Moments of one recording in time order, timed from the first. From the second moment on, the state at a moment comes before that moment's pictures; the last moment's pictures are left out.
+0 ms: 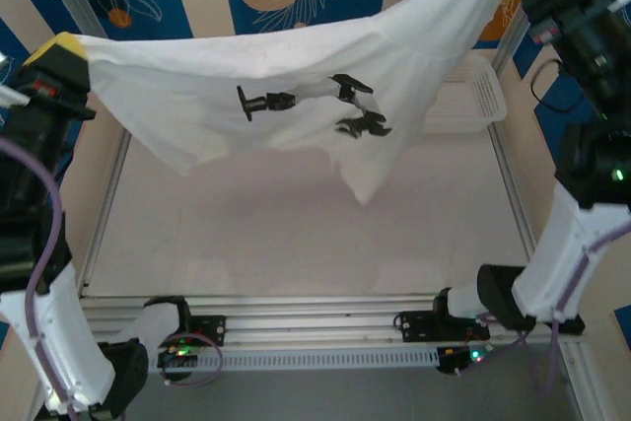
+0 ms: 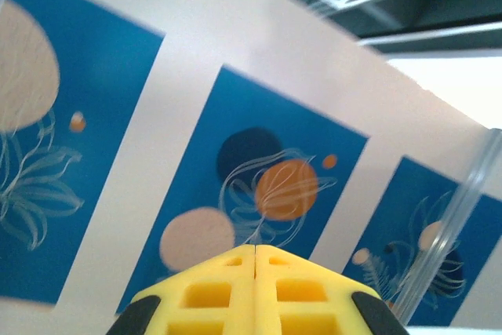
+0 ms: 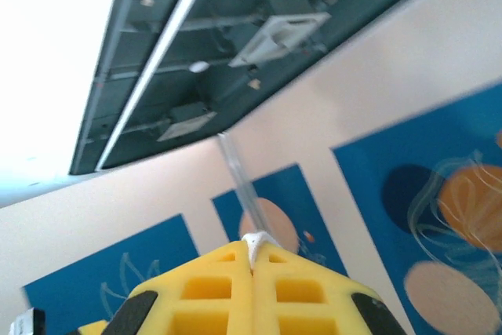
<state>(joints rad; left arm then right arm) 0.12 1.02 2.00 -0.62 0.29 -0.54 -0.08 1.40 2.54 -0.43 -0.67 0.92</state>
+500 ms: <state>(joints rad) 0.12 0.98 2.09 -0.63 0.30 -0.51 -0.05 1.32 2.44 -0.33 -0.68 0.93</state>
